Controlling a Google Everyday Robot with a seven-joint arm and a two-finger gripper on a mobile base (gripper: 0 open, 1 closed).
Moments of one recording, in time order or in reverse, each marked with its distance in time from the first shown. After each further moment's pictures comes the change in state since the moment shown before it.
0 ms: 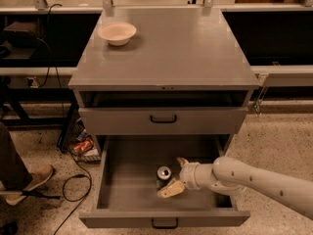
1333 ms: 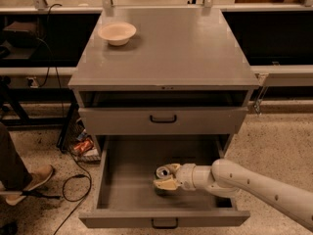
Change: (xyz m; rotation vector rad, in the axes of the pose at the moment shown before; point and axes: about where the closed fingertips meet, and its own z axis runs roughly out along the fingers) arm -0.008 0.011 0.021 -0.086 -0.120 0.028
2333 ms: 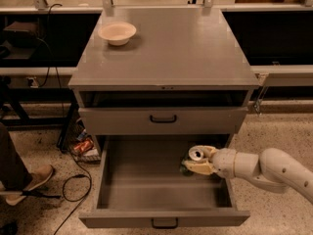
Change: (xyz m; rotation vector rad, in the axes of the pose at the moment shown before) arm -0.075 -0.019 -0.155 0.085 -0.130 -0.041
